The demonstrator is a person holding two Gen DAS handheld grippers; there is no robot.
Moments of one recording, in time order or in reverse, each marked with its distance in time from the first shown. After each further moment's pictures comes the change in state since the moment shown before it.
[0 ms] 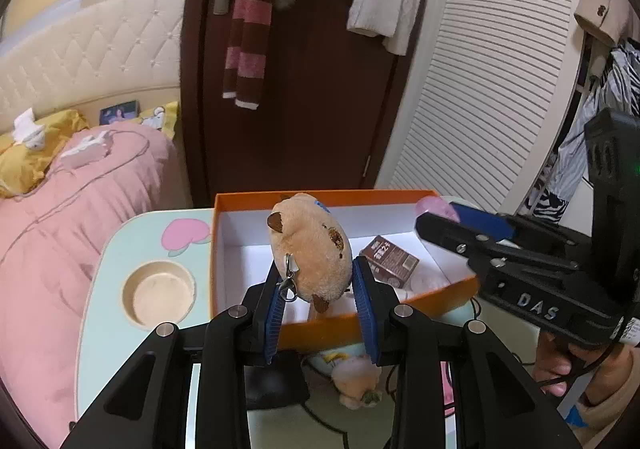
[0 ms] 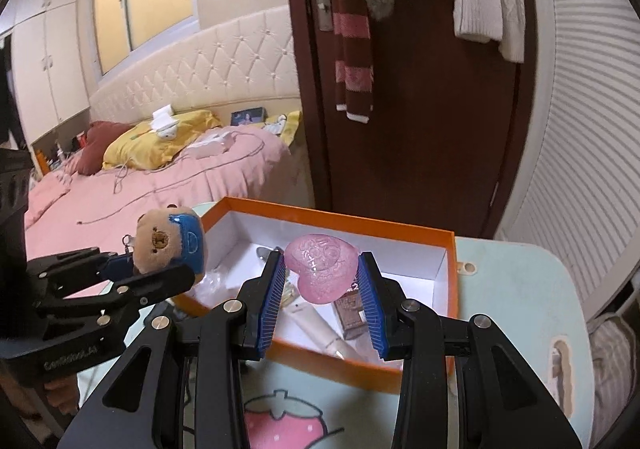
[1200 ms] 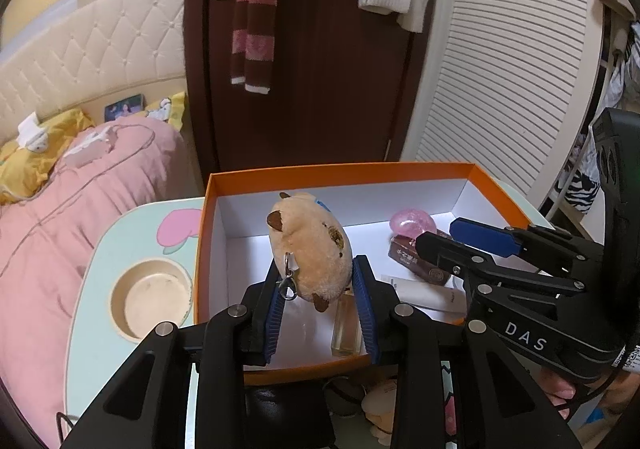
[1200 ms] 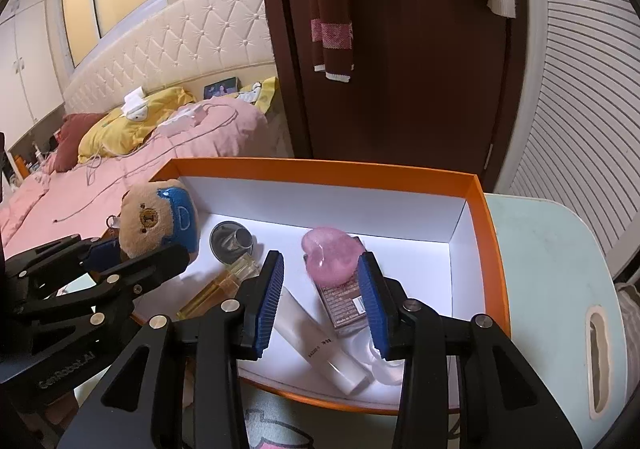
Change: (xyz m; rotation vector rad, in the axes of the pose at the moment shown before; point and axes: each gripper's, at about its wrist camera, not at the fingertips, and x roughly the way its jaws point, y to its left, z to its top) left arm 0.045 0.002 -0.008 0.035 0.033 0.081; right arm 0.055 -0.011 -0.020 0.051 0.088 -0.049
